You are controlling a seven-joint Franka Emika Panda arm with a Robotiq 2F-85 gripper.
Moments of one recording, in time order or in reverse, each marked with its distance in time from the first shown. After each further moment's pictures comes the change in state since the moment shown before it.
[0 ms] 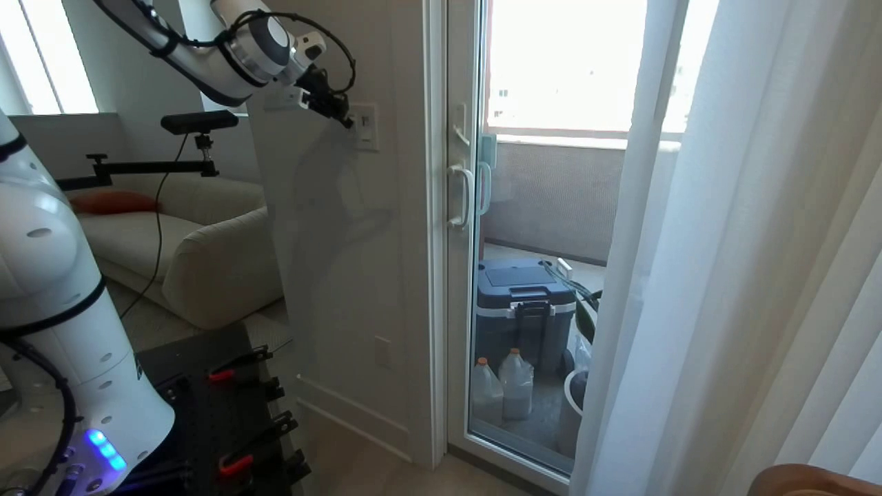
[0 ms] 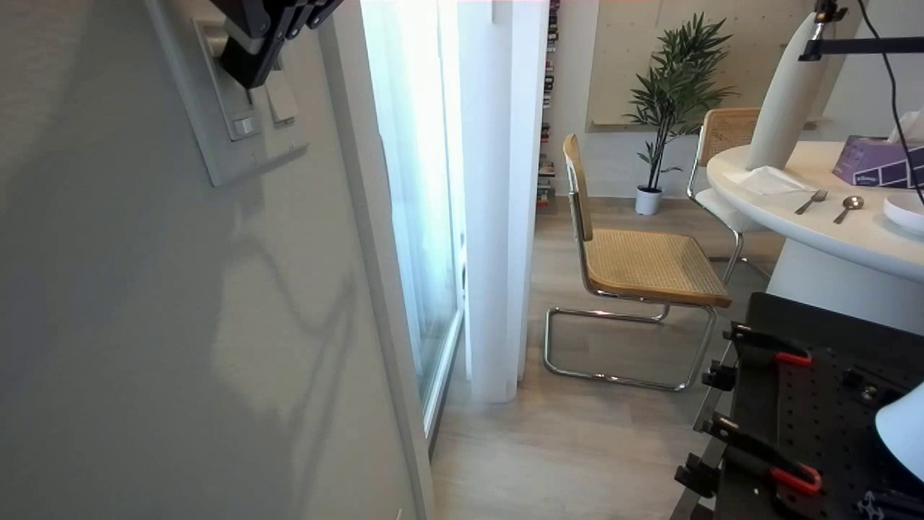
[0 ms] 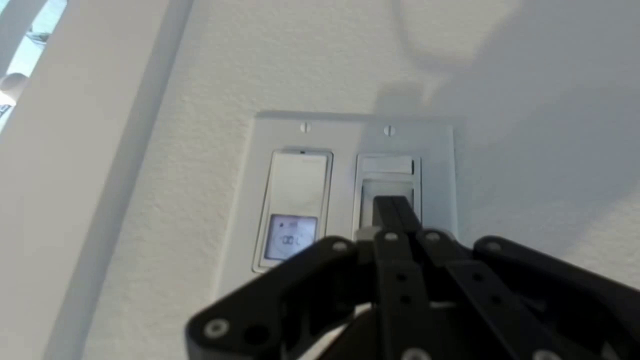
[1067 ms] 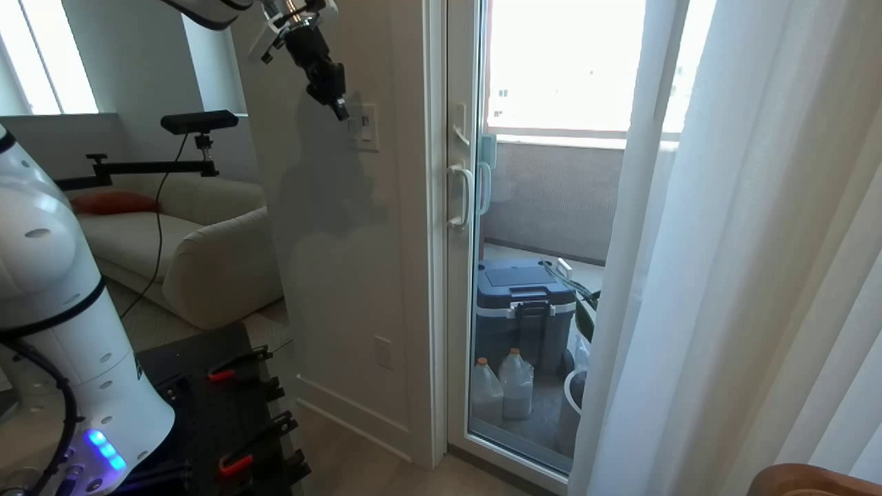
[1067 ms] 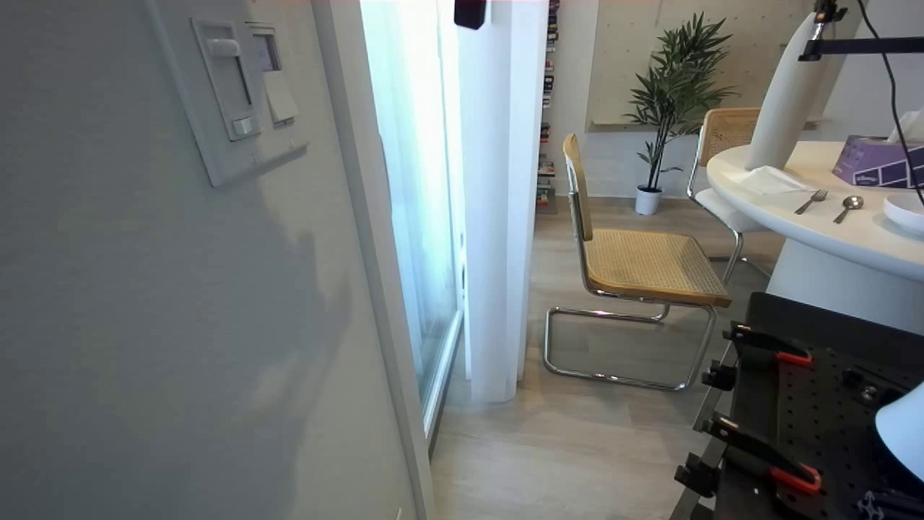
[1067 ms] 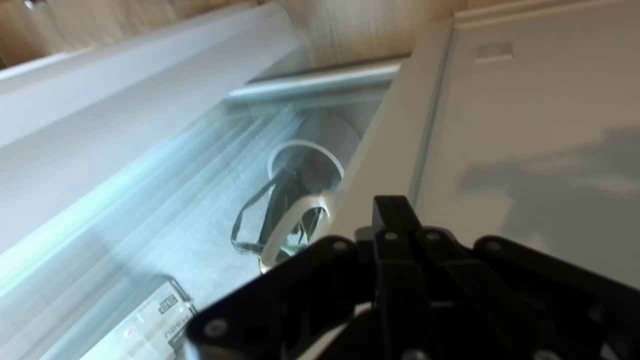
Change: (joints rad) arm -0.008 -0.093 -0.020 0.239 0.220 -0.960 -0.258
